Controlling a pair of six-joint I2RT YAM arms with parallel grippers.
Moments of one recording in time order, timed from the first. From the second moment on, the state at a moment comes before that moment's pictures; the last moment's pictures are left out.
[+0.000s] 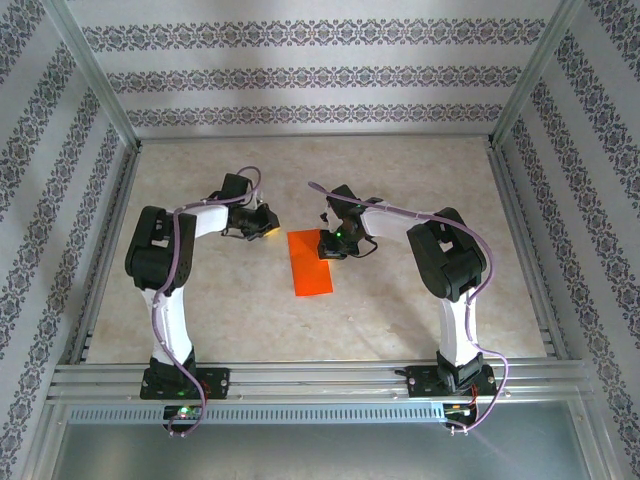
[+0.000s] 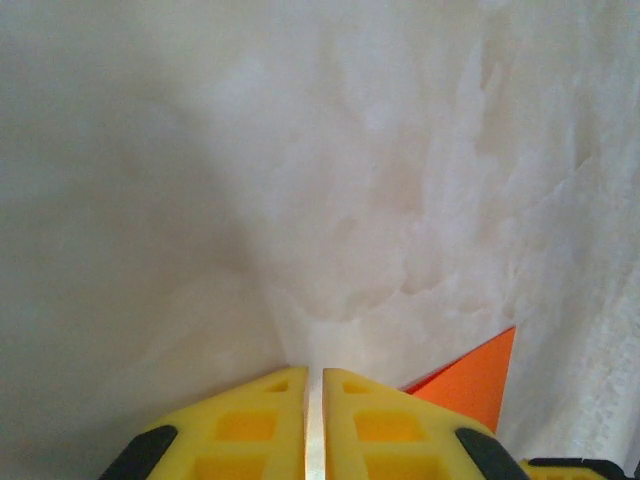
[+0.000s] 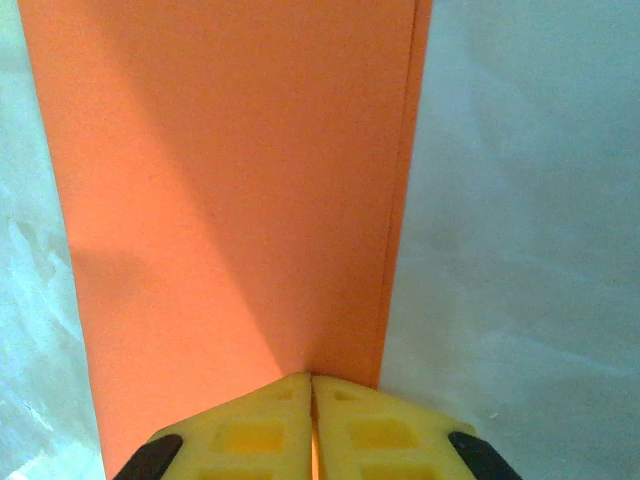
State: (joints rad) left arm -0.17 2.00 1.18 -0.22 0.54 -0.63; right arm 0.54 2.06 1.32 -0.58 -0.42 0.45
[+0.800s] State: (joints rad) left arm -0.45 1.77 0.86 -0.13 0.49 -0.90; right arm 0.54 2.01 1.22 -0.44 -0.42 0.64
